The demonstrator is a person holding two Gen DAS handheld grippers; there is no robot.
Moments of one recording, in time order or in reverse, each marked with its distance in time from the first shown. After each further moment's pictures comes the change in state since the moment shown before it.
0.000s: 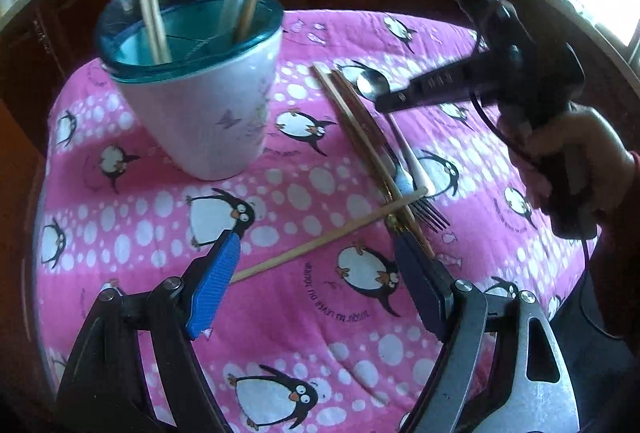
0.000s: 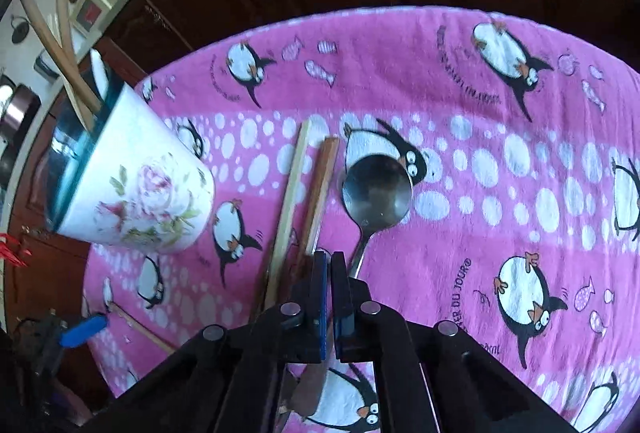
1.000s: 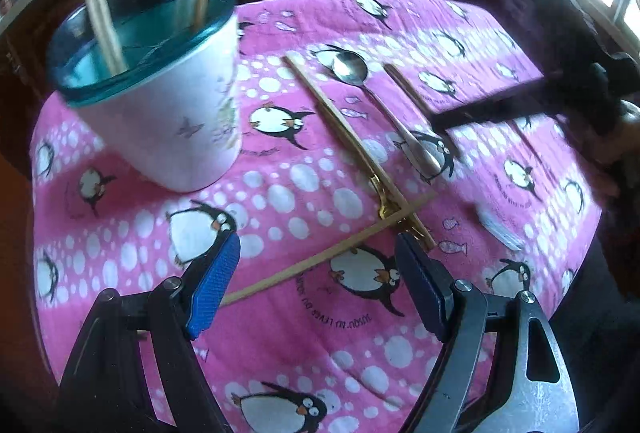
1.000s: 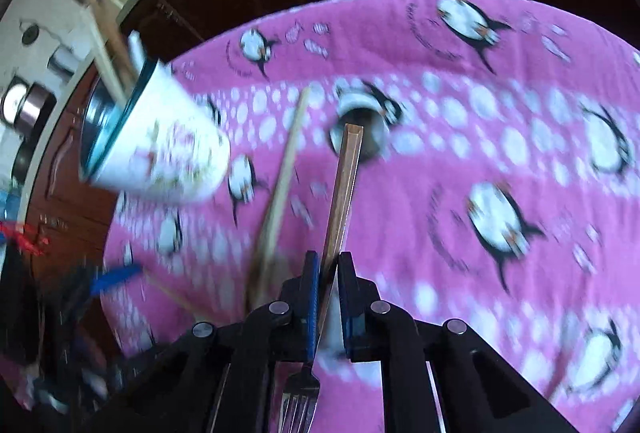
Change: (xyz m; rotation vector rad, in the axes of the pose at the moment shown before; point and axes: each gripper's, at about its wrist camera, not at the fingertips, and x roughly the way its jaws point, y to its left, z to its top) left arm 0.021 -0.012 0.003 0.126 0.039 -0.020; right arm -0.042 -0.023 -0.047 -0.032 0.083 0.035
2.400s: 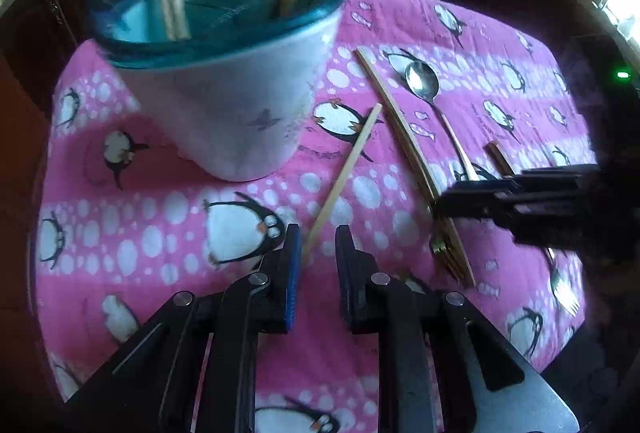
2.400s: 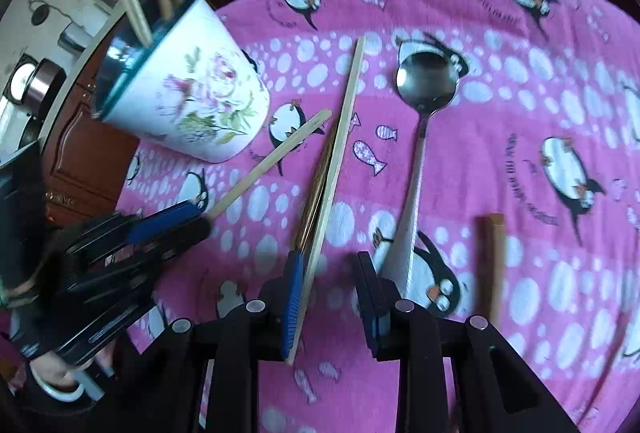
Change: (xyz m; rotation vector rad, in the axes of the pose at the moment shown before) left arm 0.005 0.038 0.011 -0.220 0.042 0.080; right arm 0.034 0.043 -0.007 0.004 0.026 0.052
